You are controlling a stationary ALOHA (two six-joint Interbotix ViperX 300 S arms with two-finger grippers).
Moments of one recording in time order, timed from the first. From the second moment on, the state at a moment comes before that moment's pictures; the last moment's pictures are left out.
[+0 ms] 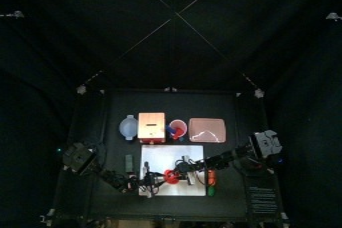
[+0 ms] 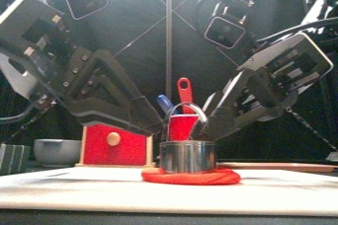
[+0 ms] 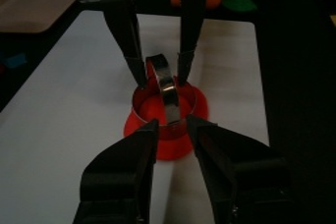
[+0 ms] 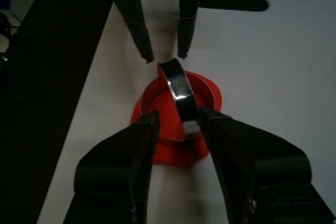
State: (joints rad) left arm -0.60 0.34 0.71 -1.11 -0.91 0.54; right arm 0.18 0.16 0.80 -0.15 -0.43 0.19
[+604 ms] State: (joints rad) left arm -0.57 0.36 0.70 -1.12 -0.85 0.54; right arm 0.18 0.16 0.79 -0.15 -0.42 0.19
